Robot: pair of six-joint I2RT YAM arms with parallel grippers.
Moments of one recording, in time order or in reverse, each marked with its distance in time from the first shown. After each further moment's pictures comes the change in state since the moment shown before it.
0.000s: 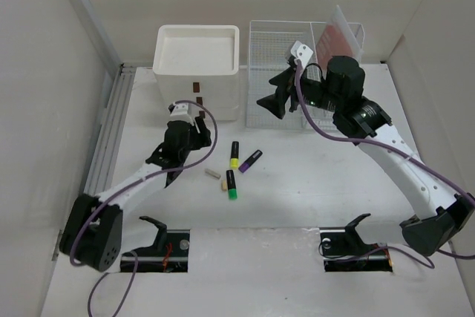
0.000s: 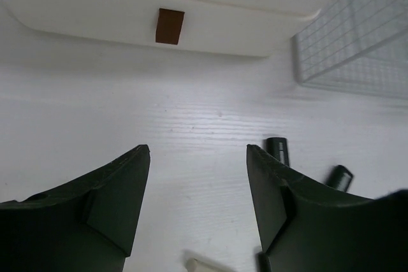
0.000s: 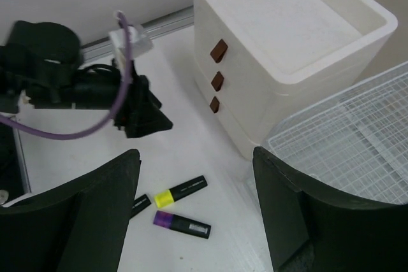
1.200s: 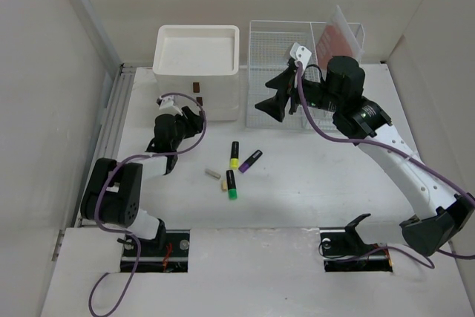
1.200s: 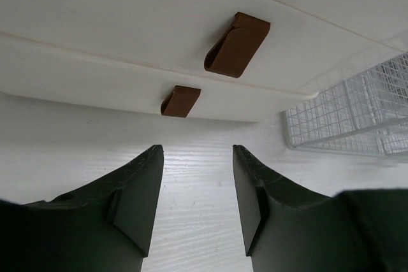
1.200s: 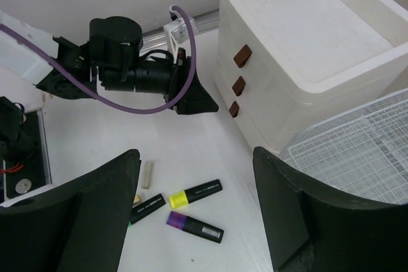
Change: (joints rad) left arm 0.203 0.360 0.015 0.465 0.244 -0.060; right arm 0.000 -0.001 -0.002 0.005 -0.093 0.014
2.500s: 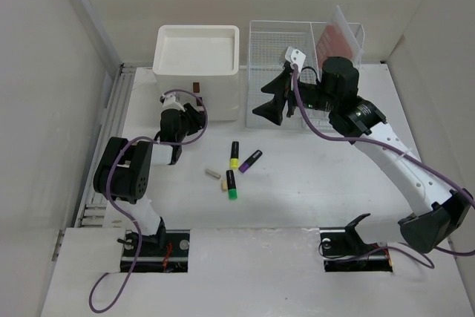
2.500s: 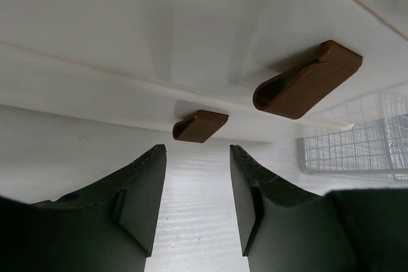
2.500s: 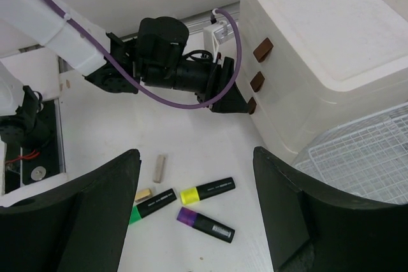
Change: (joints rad) left arm 0.024 0.230 0.102 0.069 0.030 -0.091; right arm 0.000 0.023 -0.016 0.007 -0.066 0.000
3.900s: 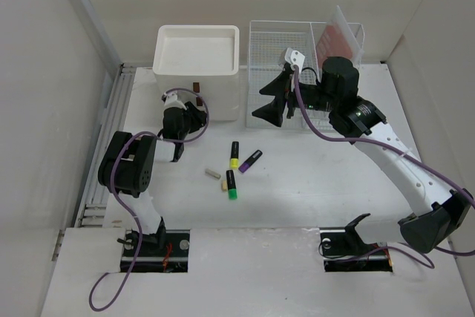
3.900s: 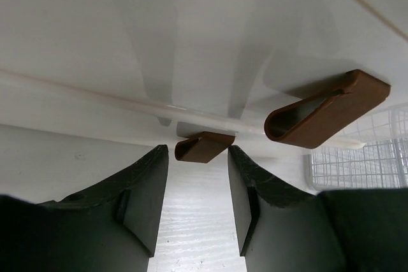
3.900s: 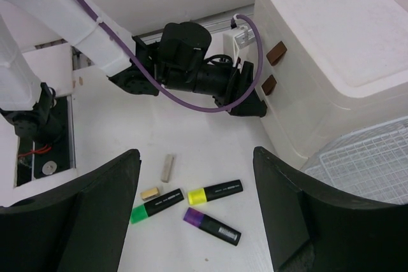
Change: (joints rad) left arm -0.012 0.068 0.040 0.035 -0.035 -0.008; right arm 0.000 0.000 0.000 0.000 -0.049 0.000
